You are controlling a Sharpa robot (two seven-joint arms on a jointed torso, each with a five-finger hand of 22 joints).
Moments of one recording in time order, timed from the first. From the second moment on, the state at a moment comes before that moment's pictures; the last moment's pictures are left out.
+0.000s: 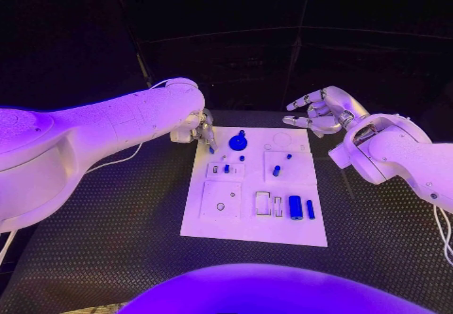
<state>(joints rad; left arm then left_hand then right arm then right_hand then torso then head) 1.31 -0.41 -0.12 0.86 -1.01 0.45 -0.54 1.27 0.12 0.28 0.01 0.05 0.84 0.09 0.55 0.39 1.19 0.02 1.09 0.81 1.47 -0.06 1.56 1.31 0.08 1.44 0.05 1.29 1.18 1.10 -0.83 0.15 1.56 -1.07 -0.40 -0.05 1.38 -0.07 -0.02 0.25 0.26 0.89 0.17 0.15 0.07 1.36 0.08 1.36 1.28 1.46 0.01 1.51 1.31 0.12 1.22 0.11 1.22 0.81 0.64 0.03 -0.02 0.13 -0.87</state>
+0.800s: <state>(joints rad) 1.31 -0.53 -0.12 1.02 -0.96 0.33 -0.53 1.14 0.04 0.52 -0.01 0.07 0.84 0.10 0.63 0.42 1.21 0.02 1.10 0.81 1.47 -0.06 1.56 1.31 0.08 1.44 0.05 1.29 1.19 1.10 -0.84 0.15 1.56 -1.07 -0.40 -0.05 1.38 -0.07 -0.02 0.25 0.27 0.89 0.17 0.15 0.07 1.36 0.08 1.36 1.28 1.47 0.01 1.51 1.31 0.12 1.22 0.11 1.22 0.81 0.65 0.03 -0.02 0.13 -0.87</state>
